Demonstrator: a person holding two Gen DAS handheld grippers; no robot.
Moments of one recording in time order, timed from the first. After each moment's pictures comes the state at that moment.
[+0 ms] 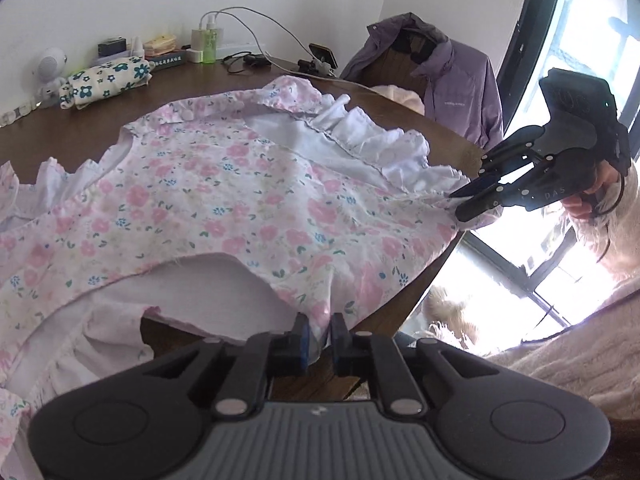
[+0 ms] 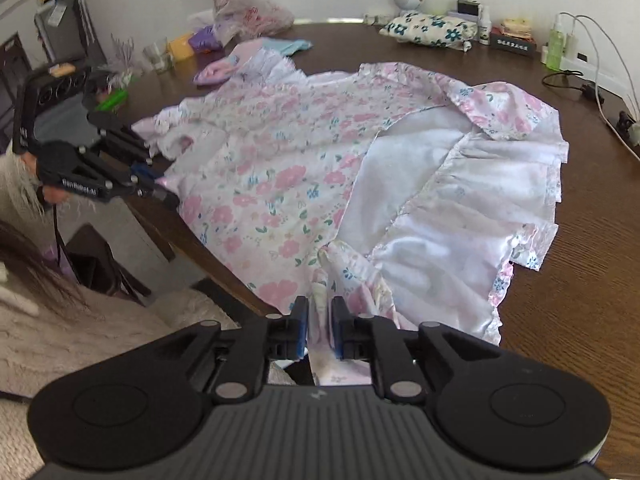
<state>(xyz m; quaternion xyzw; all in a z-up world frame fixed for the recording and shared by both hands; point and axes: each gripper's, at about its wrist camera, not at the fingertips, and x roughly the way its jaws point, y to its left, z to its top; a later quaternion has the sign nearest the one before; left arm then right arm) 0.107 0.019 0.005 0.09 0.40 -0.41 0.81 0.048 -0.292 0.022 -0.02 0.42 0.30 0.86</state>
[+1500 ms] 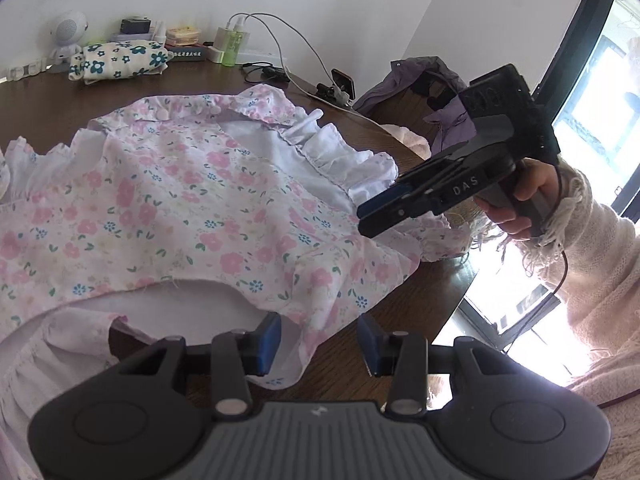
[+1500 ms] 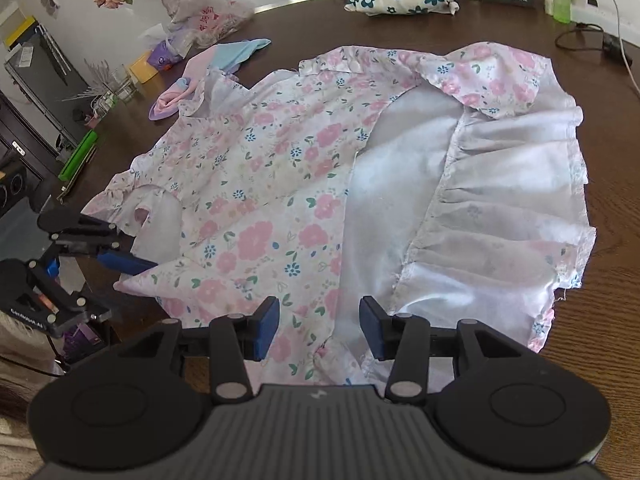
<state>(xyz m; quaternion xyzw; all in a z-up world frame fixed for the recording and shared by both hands) 0.112 0.007 0.000 0.00 0.42 -0.42 0.81 0.170 -0.266 0.014 0.04 0.51 0.30 0.80</state>
